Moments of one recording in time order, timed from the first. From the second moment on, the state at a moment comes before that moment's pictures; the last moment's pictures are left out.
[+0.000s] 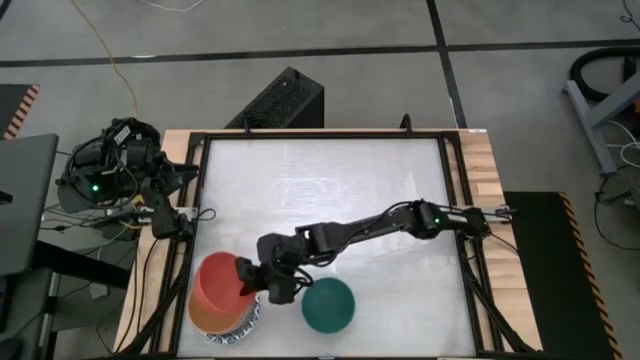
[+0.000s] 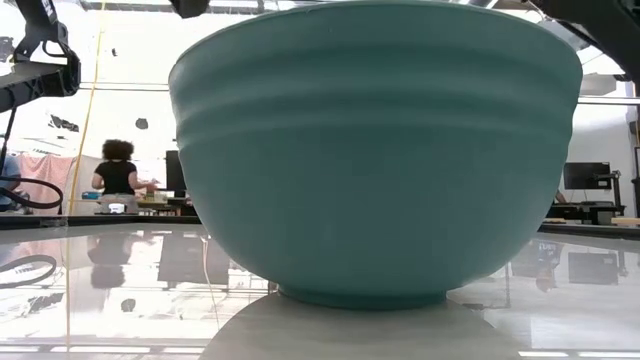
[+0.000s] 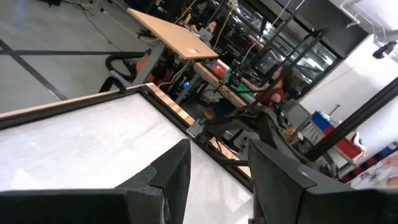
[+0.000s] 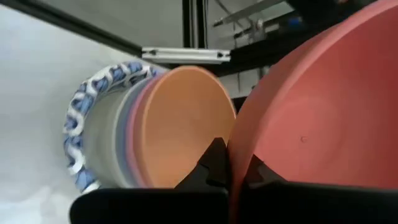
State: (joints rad) left arm -1.31 0.56 1.18 -1.11 -1.54 -1.17; right arm 0.24 2.38 2.35 -0.38 -0.29 -1.37
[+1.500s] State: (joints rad) left arm -1.31 0.57 1.18 -1.11 -1.54 -1.24; right arm 0.27 2.48 2.34 -0.22 -0.29 -1.20
